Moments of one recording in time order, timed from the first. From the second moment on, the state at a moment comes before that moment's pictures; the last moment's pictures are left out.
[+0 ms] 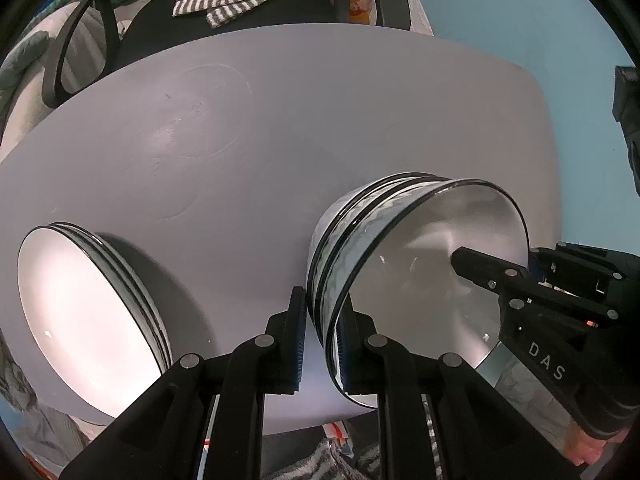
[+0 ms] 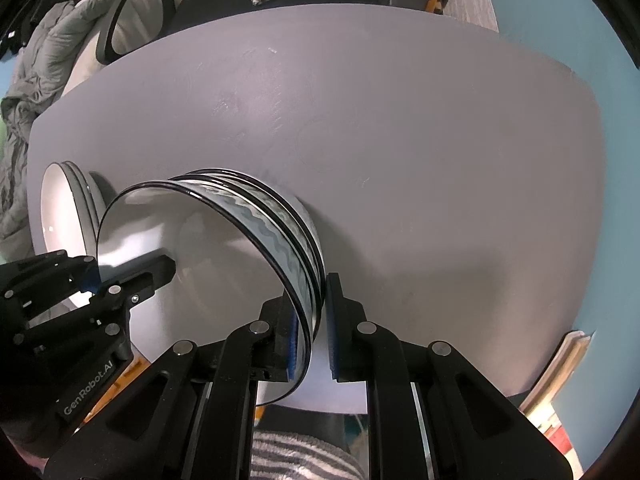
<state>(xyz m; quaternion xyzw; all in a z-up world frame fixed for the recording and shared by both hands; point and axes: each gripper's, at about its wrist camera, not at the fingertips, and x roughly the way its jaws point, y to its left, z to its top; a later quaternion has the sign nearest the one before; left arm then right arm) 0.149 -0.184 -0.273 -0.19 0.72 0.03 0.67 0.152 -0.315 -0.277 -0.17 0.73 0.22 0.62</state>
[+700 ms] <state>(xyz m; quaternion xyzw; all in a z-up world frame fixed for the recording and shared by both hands) 0.140 -0.185 -0.293 -0.24 0.70 0.01 0.67 0.165 -0.331 -0.276 -0.14 0.74 0.23 0.61</state>
